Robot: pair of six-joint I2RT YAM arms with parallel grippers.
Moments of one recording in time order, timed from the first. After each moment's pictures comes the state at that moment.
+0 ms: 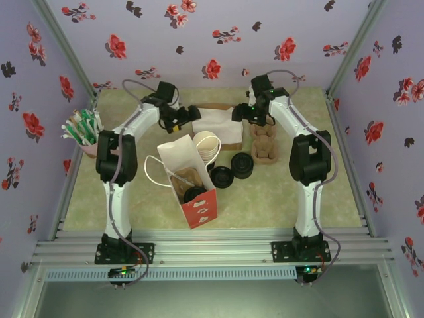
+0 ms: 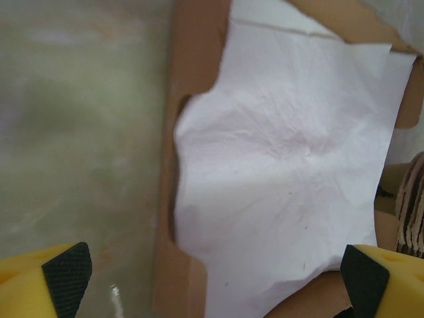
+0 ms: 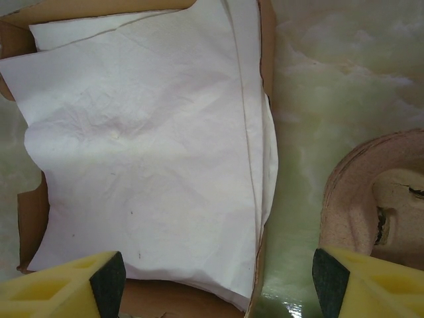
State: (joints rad) left arm -0.34 2.19 1.84 -0.68 0.39 -0.59; right arm 0.29 2.14 1.93 -0.90 -0.27 0.34
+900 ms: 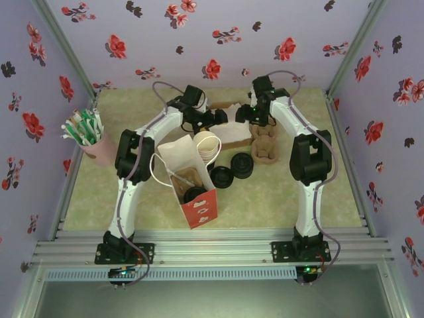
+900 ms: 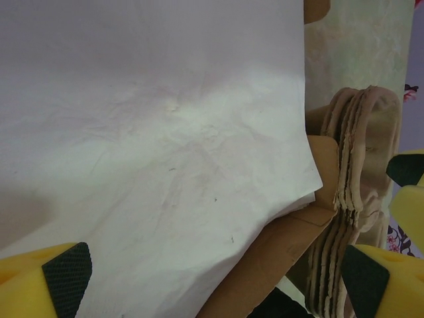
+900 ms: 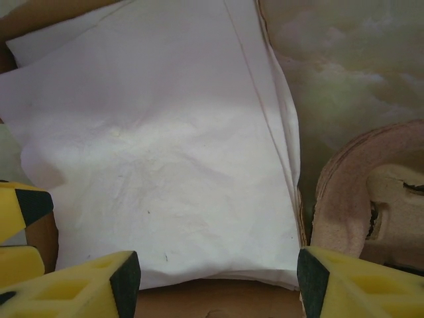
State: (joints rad) left arm -0.49 2.32 1.98 -0.61 0.51 -0.64; right arm 0.28 2.14 1.92 -0.90 -0.24 0.33
